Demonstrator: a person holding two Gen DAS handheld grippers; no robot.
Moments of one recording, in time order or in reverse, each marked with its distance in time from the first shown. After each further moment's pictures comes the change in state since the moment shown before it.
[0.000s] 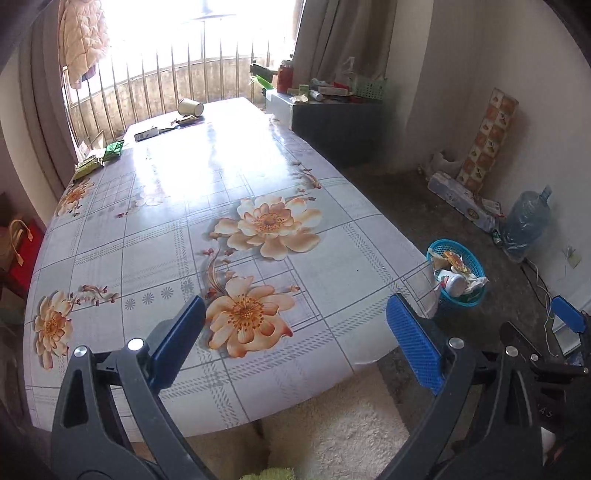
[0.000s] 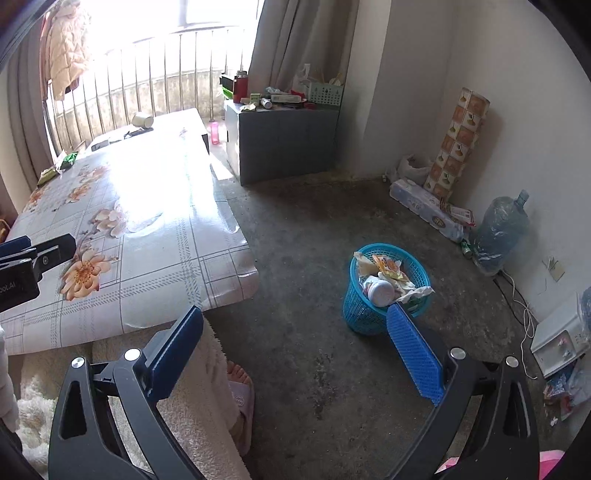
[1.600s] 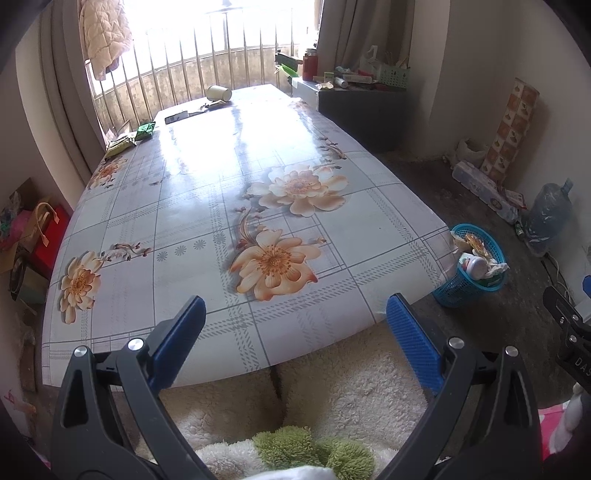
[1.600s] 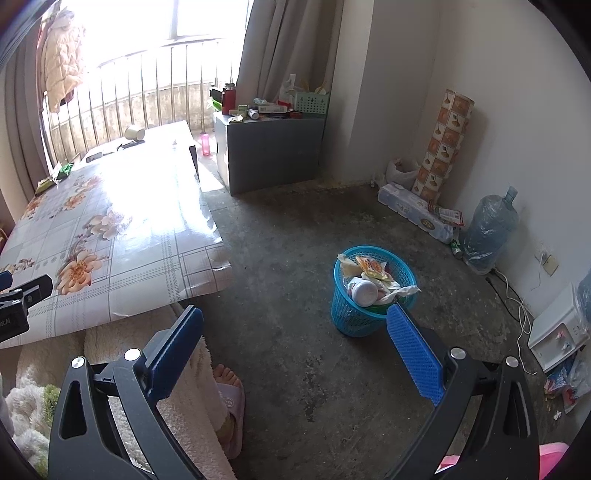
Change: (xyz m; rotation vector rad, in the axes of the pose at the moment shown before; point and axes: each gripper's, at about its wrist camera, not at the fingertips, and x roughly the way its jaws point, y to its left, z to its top) left arm -0.023 0.000 -0.038 -0.022 0.047 0.103; right arm -0.015 -0.025 -0.016 0.035 -0.048 -0.014
